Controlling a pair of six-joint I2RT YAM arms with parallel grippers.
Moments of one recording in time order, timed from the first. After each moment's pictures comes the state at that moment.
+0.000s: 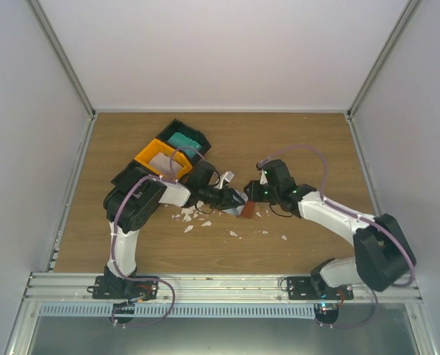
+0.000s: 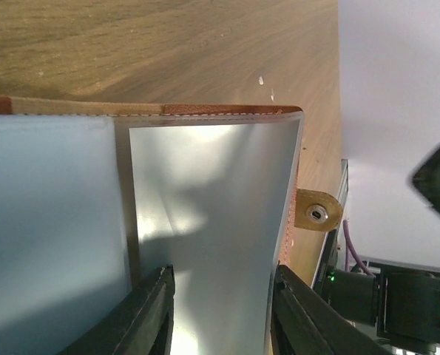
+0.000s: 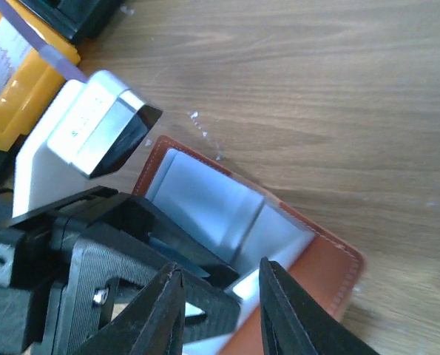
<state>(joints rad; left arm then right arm) -0.62 2.01 0.97 0.30 0.81 -0.76 0.55 1.34 0.75 -0.21 -0.11 0.52</state>
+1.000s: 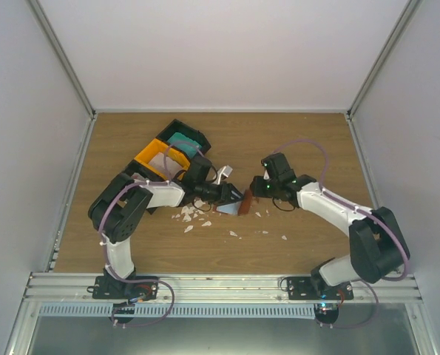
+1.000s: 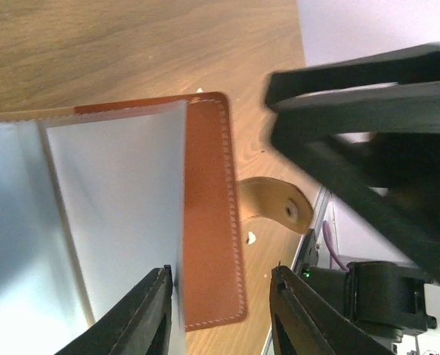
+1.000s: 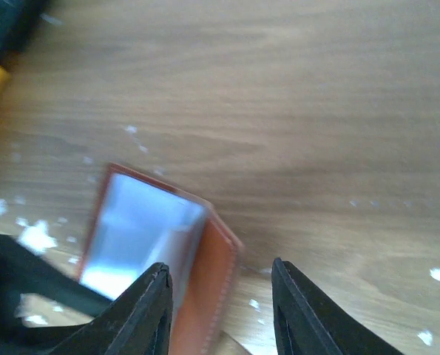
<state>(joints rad) -0.62 1.85 0.93 0.25 0.78 -0.76 0.50 1.46 0.86 -0.37 -0.05 0.54</state>
